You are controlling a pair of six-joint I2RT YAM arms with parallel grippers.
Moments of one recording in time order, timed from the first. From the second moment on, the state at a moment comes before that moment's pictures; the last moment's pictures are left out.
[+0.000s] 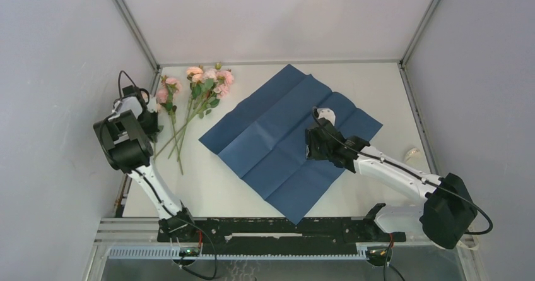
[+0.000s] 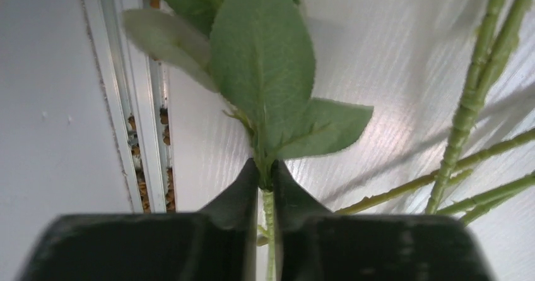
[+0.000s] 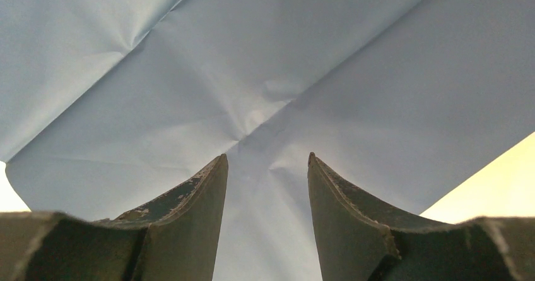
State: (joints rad) left arm 0.44 2.03 1.46 -0.75 -0.05 0.29; right arm 0.74 1.24 0.83 -0.51 0.28 0.54
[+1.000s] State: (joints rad) left arm 0.29 1.01 1.09 -0.59 0.88 -0.23; right arm 1.06 1.48 1.16 0.03 -0.13 0.48
